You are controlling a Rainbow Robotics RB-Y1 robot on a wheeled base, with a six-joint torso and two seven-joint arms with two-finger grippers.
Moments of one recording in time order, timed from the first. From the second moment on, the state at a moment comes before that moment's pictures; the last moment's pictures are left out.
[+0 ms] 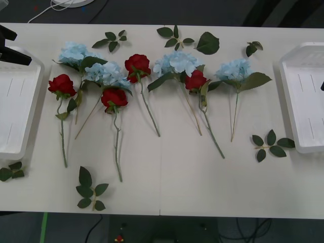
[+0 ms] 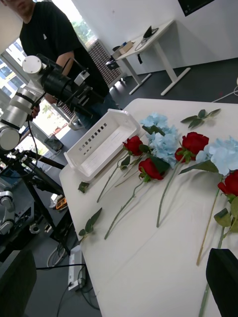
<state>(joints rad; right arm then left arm) 0.22 -1.23 -0.24 -1.74 -2.69 1.18 2.72 -0.81 0.86 0.25 -1.20 1.17 1.65 -2.57</state>
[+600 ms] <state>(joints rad) 0.22 -1.23 -0.24 -1.74 -2.69 1.18 2.72 -0.81 0.86 0.25 -1.20 1.17 1.65 -2.57</state>
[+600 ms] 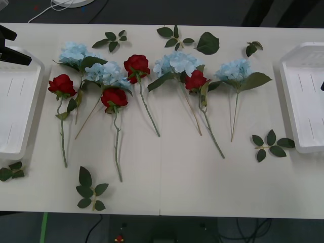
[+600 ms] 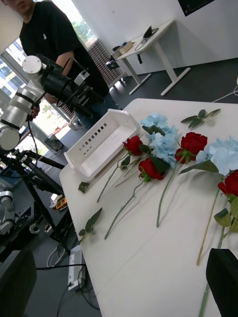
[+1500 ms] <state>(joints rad) 0.22 -1.23 -0.24 -1.74 -2.69 1.18 2.72 -0.81 0.86 0.25 -1.20 1.17 1.65 -2.57</state>
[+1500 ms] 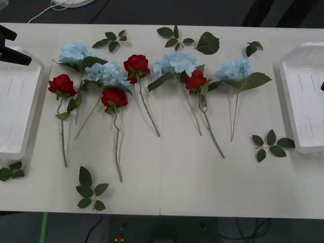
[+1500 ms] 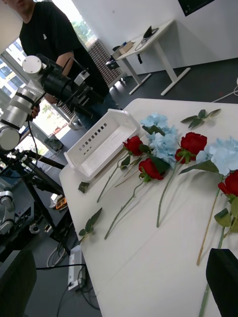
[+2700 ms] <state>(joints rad) 0.23 -1.28 -0.23 -1.78 -2.48 0.96 2.72 -0.83 0.85 0.05 -1.18 1.12 1.69 -1.67</state>
